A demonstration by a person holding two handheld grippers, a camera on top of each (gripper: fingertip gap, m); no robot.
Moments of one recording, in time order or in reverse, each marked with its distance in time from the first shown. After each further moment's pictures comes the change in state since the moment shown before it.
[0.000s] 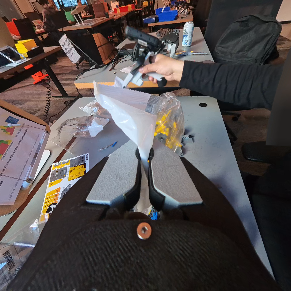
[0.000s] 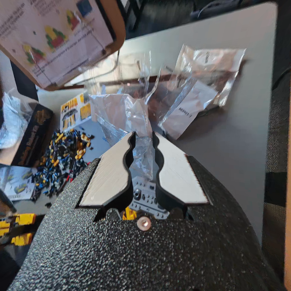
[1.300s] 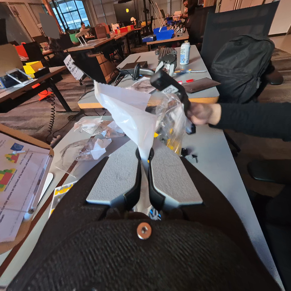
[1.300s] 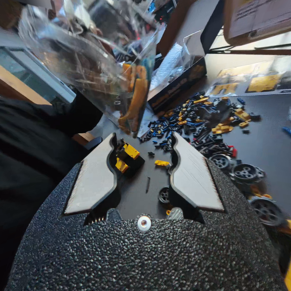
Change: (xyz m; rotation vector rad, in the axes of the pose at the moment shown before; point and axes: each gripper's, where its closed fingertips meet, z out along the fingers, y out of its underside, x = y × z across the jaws) left arm -0.004 -0.047 0.027 0.074 0.002 0.033; right arm -0.240 0.135 -0.042 -0.039 -0.848 -0.262
